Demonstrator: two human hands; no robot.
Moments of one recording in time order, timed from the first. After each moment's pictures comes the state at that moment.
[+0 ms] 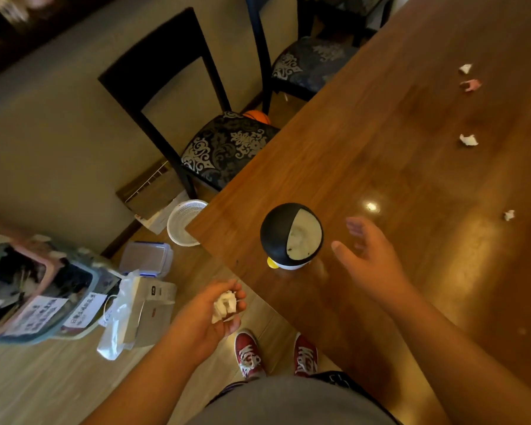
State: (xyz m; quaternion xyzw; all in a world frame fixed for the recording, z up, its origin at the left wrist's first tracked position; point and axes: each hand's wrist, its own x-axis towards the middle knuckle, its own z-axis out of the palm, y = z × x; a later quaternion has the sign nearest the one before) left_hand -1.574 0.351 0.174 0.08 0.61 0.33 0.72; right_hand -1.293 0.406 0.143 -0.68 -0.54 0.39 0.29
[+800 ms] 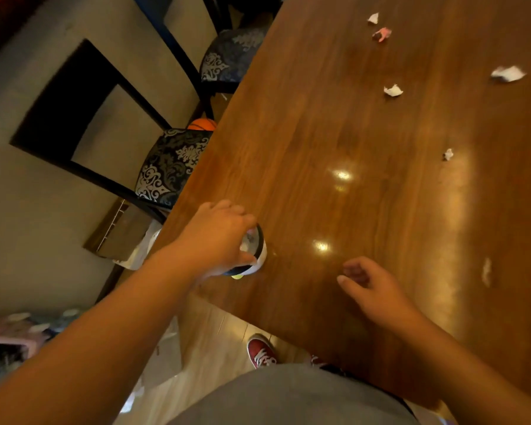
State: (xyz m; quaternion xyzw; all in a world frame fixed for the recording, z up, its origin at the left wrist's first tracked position) left_hand -1.456 0.494 0.207 0.91 0.38 -0.17 0.05; right_hand -1.222 0.326 0.092 -0.74 -0.38 0.49 0.28
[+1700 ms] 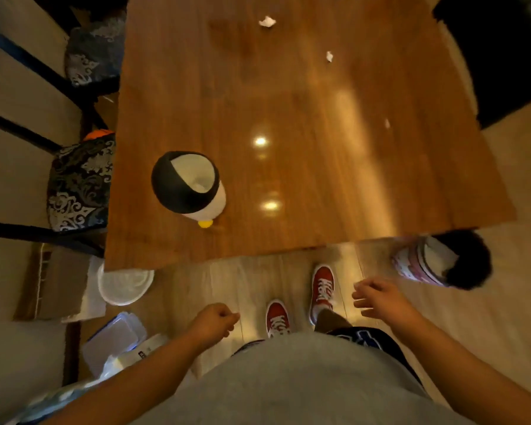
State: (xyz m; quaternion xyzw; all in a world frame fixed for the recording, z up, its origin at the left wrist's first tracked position) left_hand -1.624 0.330 0.030 0.63 0.51 -0.29 0.50; right_hand -1.360 0.098 0.051 -0.79 0.05 0.49 0.36
